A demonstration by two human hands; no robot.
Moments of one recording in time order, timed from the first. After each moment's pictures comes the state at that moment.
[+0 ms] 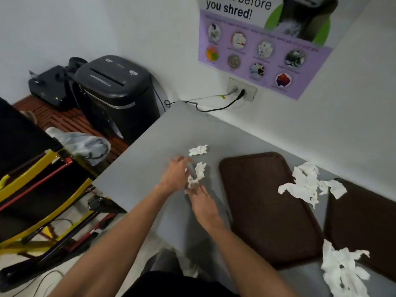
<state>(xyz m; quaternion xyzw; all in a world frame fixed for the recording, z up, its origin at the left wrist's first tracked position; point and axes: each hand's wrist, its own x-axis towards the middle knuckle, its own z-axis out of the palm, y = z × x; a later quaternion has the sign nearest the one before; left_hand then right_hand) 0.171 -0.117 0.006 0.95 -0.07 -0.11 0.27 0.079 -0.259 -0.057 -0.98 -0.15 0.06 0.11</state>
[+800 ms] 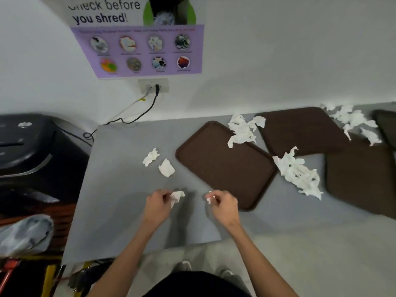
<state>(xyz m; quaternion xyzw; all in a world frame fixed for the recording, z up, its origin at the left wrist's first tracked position) 0.108 -0.095 0.014 0.90 -0.22 -0.20 0.33 -0.048 -0.277 0.001 -0.84 0.38 -0.07 0.38</state>
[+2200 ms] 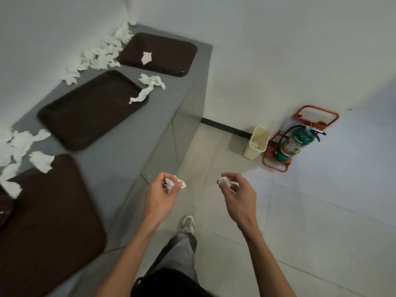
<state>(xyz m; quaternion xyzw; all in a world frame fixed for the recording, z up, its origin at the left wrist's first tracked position) -0.647 -0.861 0.033 0.62 -0.52 -0.47 0.35 -0.872 -0.813 0.044 -0.40 0.75 -0.41 0.33</state>
